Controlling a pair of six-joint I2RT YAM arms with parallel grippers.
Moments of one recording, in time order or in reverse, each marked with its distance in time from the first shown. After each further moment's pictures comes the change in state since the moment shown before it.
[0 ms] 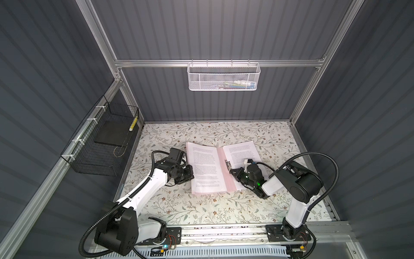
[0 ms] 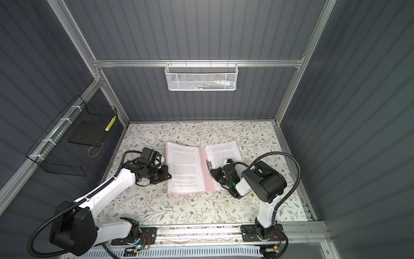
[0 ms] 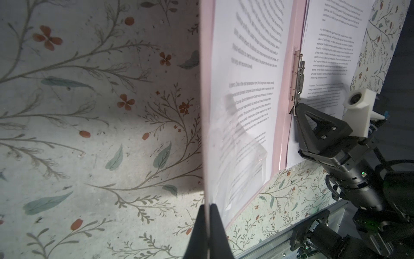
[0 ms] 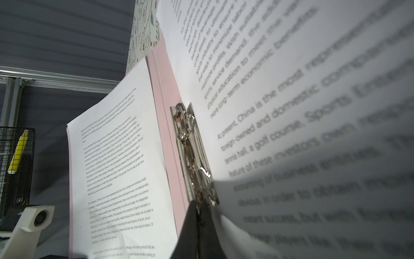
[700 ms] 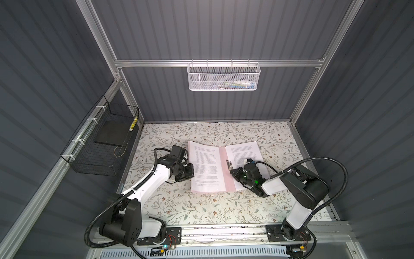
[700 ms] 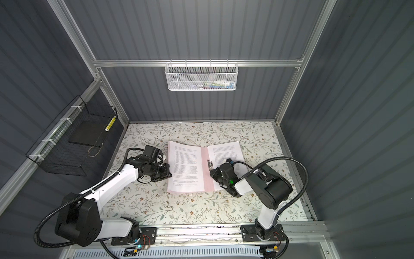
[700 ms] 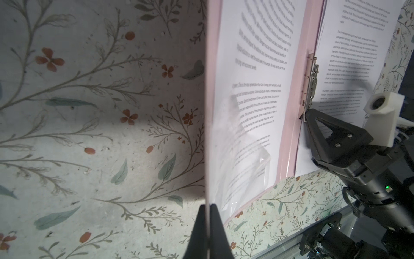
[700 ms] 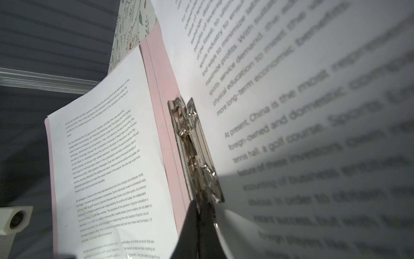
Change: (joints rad) left arm 0.001 0.077 0.049 -0.011 -0.016 0.053; right arm 0.051 -0.108 0.047 -0.227 0.079 -0.017
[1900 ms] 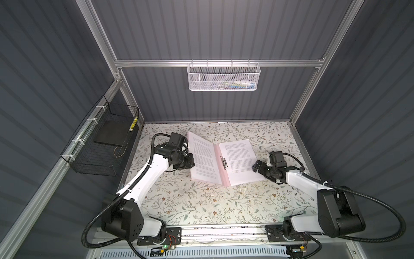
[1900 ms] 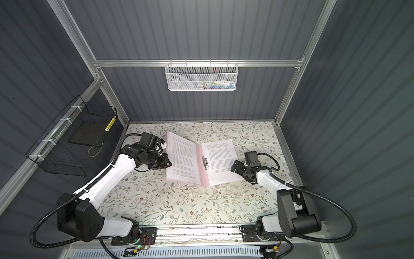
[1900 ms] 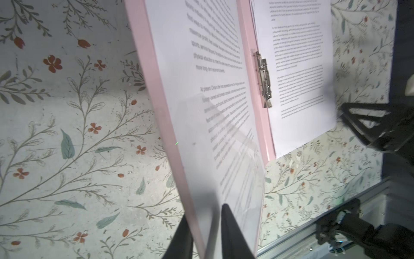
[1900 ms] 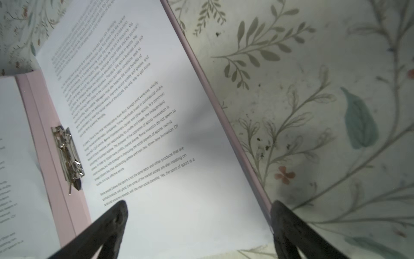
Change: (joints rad) left arm 0.000 0.046 0.307 -0.201 -0.029 0.225; right arm -0.455 -0.335 0.160 -0.923 -0.075 -0.570
